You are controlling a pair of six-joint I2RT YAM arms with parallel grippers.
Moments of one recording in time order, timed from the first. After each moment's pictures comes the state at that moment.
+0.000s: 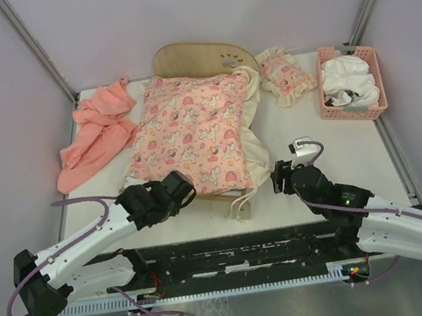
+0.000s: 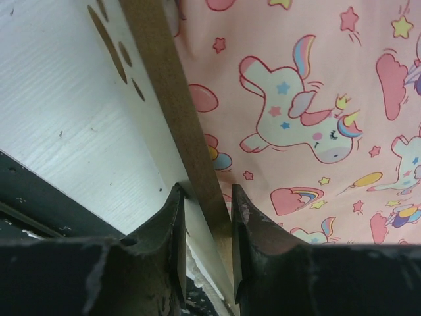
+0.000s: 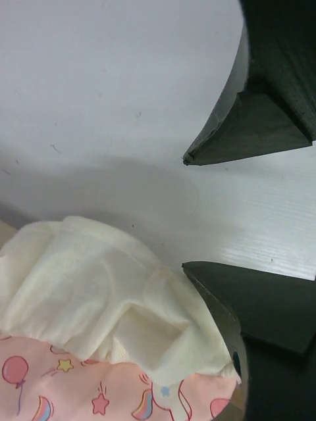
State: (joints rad) left arm -0.96 1.04 0.86 -1.04 -0.57 -2.02; right arm 0.96 0.71 0.46 -0.28 0.61 0.53
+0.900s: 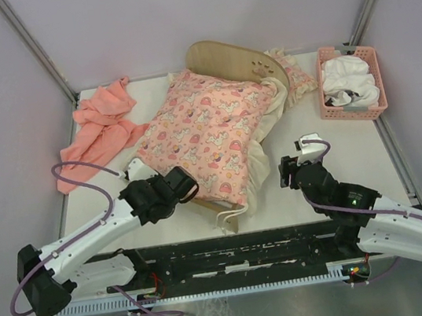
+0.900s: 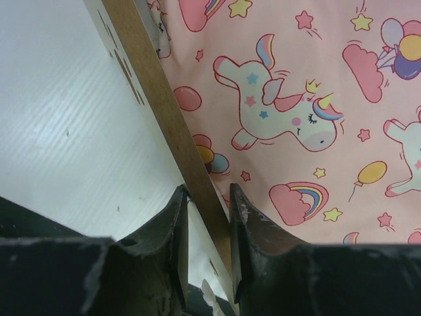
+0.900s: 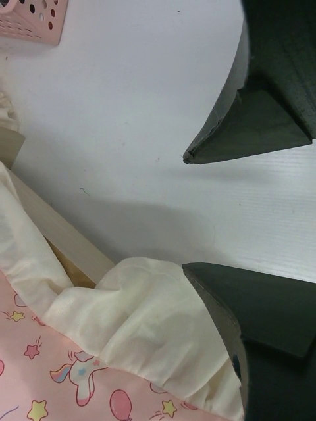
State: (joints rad) left arm -0.97 1.09 0.91 -1.06 -0.73 -1.64; right arm 0.96 0.65 0.50 -0.35 0.76 0.43
